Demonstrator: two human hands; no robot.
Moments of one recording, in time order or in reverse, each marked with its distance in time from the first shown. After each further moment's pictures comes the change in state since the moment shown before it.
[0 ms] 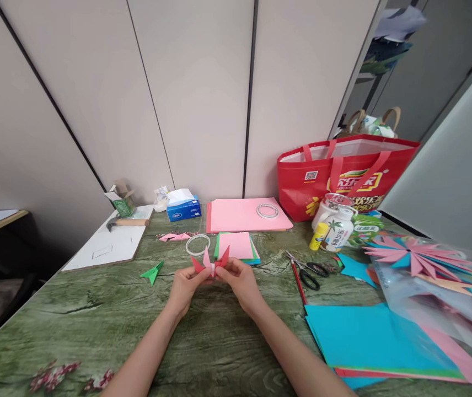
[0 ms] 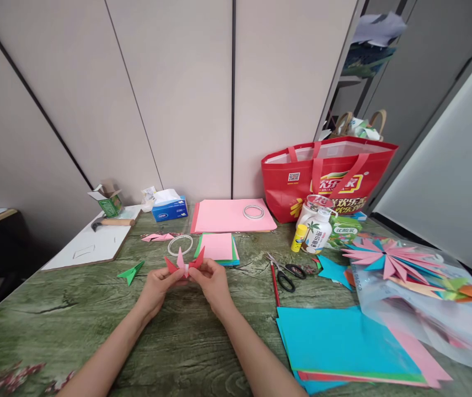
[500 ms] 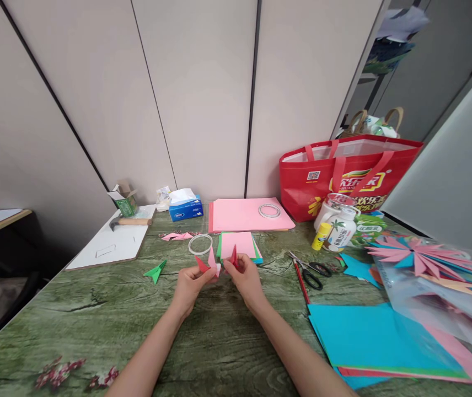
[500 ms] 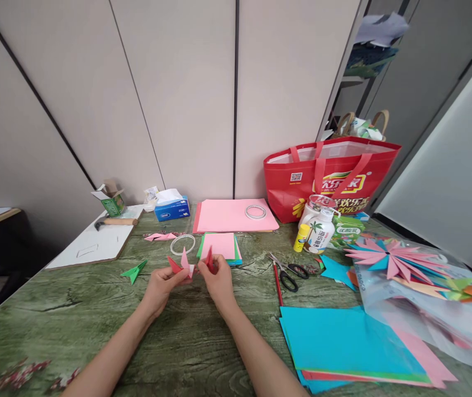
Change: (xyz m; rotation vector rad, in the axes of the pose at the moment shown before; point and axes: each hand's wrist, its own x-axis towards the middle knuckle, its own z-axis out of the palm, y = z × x) left_hand -0.002 -0.001 0.002 0.038 0.032 0.051; right_hand 0.010 0.009 -0.008 -0.278 0.196 -0.143
